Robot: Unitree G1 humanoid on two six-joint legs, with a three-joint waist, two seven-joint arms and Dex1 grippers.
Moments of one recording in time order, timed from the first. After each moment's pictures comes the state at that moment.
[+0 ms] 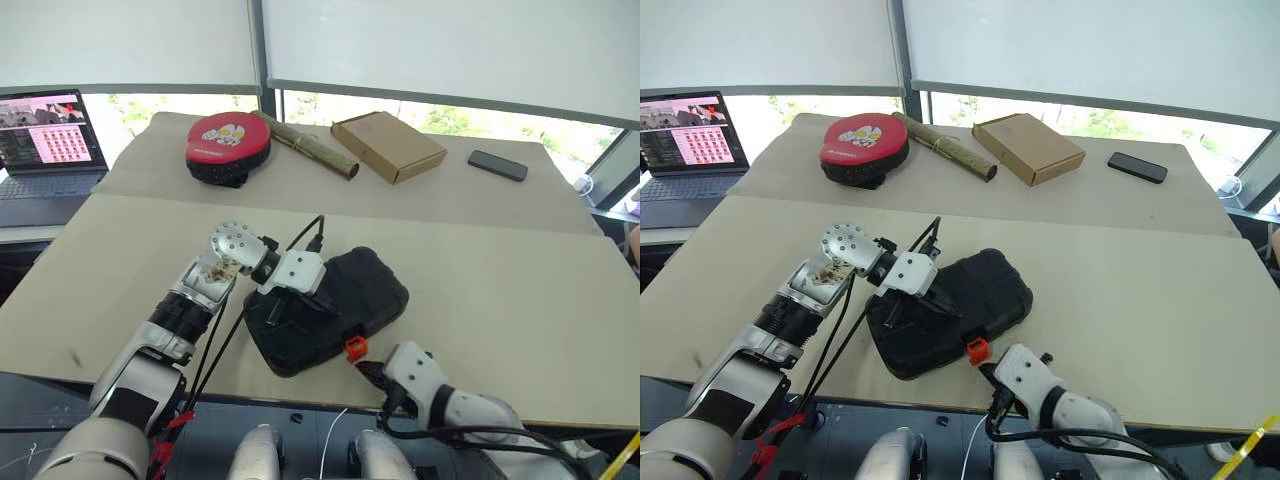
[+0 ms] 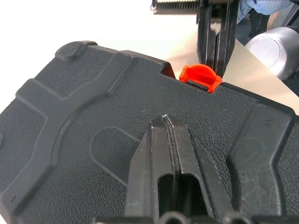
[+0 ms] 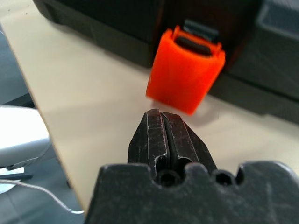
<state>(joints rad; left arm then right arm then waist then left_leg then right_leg) -0.81 0.48 -0.44 0.37 -0.10 -0.13 -1.55 0.21 -0.57 0.35 -0.68 0.04 0.53 0.49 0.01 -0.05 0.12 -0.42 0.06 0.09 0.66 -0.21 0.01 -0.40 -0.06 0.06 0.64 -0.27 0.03</state>
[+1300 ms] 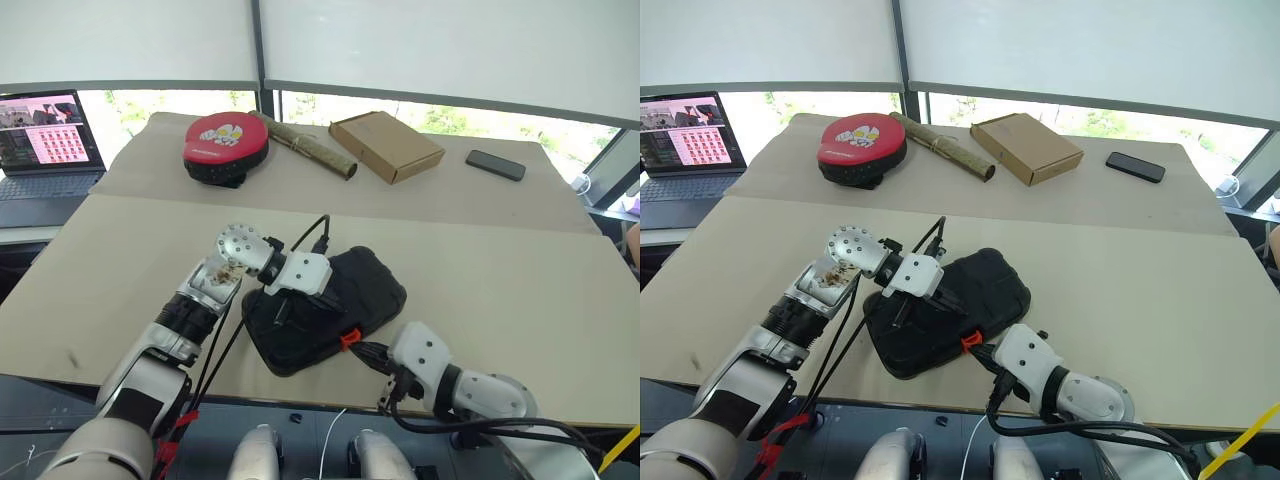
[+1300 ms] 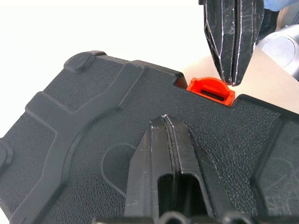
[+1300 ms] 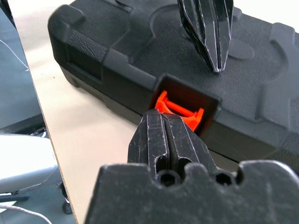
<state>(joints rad) -0.81 0.45 -0.44 0.37 -0.07 -0.17 -1.51 0.16 -0.57 0.25 -0.82 0.14 0.60 0.57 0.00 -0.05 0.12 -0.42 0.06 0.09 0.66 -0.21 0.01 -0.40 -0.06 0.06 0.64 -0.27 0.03</state>
